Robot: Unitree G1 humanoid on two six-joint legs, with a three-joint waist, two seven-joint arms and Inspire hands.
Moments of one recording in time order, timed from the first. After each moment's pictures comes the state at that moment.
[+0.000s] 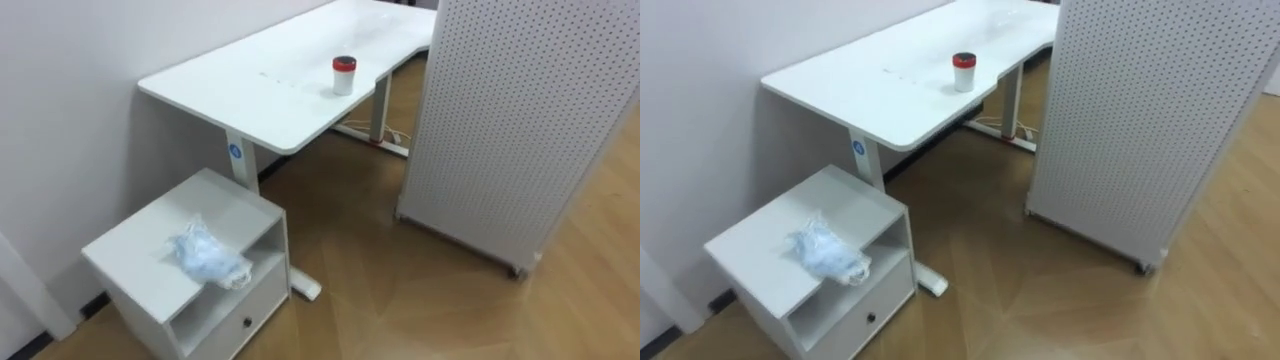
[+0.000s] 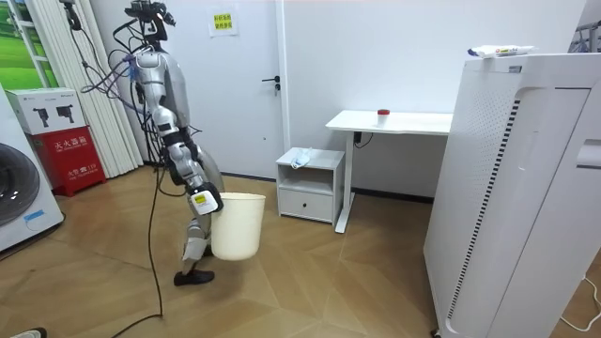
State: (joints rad) left arm 0.17 0.23 0.08 1.24 0.24 0.13 -0.11; right arm 0.05 -0.25 -0.02 1.28 0.27 0.01 0.15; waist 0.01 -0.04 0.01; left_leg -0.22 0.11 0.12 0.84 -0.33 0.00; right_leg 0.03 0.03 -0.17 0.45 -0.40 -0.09
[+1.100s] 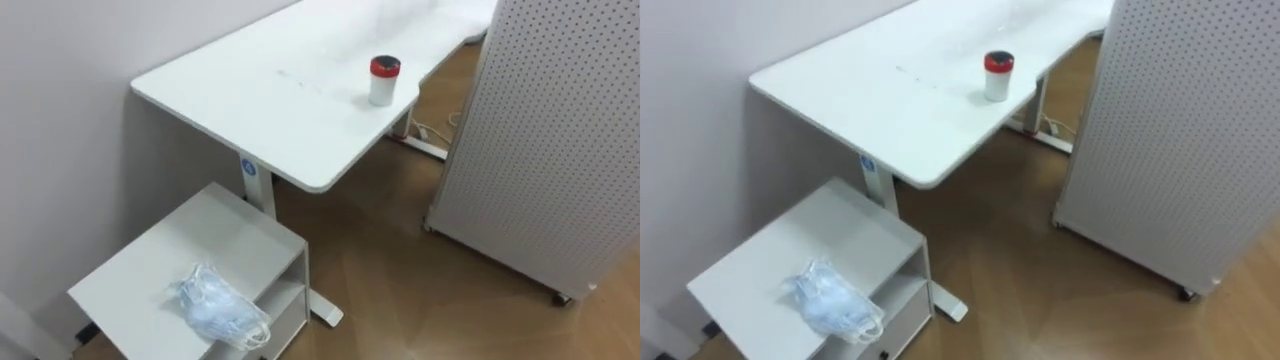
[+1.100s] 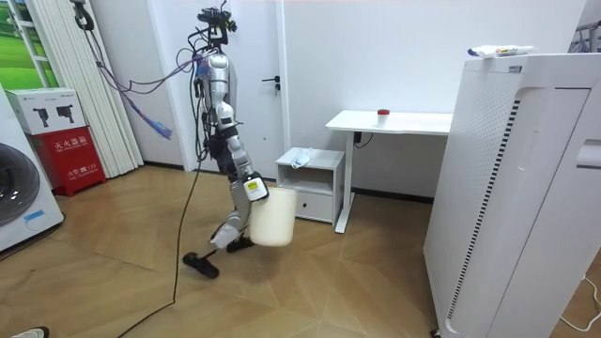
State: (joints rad) left arm 0.07 0.25 0.02 1.20 0.18 0.04 -0.01; right arm 0.05 -0.28 0.01 1.19 0.28 -0.04 0.07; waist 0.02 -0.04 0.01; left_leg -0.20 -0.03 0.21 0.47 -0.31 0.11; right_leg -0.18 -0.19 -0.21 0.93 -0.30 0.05
